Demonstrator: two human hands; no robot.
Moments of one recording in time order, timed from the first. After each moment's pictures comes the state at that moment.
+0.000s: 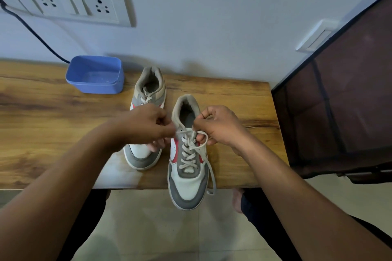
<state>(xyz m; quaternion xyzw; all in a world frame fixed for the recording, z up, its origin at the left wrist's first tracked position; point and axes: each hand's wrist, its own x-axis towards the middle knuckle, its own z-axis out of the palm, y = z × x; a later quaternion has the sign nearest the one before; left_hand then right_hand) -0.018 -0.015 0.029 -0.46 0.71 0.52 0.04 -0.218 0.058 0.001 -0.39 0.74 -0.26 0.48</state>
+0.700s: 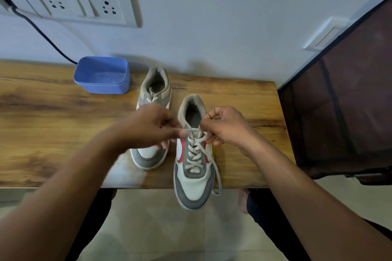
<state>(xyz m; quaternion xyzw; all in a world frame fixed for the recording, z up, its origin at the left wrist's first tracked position) -0.012 -0.016 0.024 -0.41 0.77 0.49 0.01 -0.221 0.058 -0.002 -0.39 0.74 -0.26 0.49</state>
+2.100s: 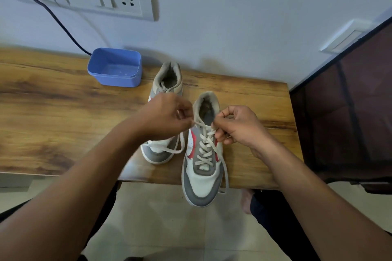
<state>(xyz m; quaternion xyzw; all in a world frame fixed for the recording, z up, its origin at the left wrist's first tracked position) -0.016 -0.022 0.008 -0.39 0.84 0.38 -0.06 -0.218 0.058 -0.009 -0.38 0.74 -0.28 0.49</state>
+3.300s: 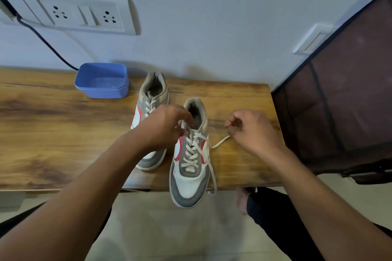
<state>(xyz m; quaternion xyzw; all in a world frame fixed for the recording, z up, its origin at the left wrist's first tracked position) -0.040 -0.016 -0.003 -0.34 0.89 0.31 -0.06 -0.262 0.094 0.009 -0.55 0.79 -0.15 0.22</state>
